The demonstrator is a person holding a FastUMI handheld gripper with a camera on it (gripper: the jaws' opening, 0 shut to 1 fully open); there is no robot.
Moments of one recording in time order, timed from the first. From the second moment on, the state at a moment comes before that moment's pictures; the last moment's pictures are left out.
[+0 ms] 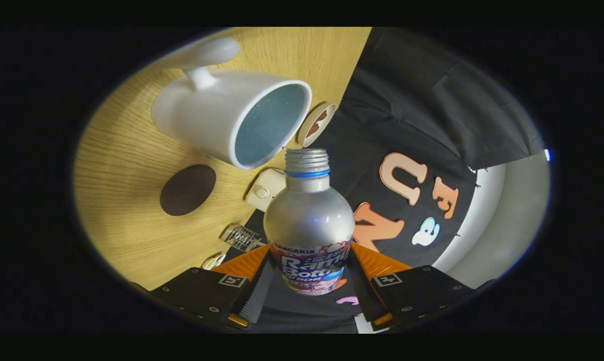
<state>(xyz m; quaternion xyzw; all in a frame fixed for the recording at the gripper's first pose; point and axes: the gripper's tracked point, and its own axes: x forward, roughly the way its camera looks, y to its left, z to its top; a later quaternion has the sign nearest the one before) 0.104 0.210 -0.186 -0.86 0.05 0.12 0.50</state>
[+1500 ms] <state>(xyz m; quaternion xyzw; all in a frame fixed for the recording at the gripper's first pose) 0.135 0.184 -0.199 -0.21 0.23 0.09 0.95</state>
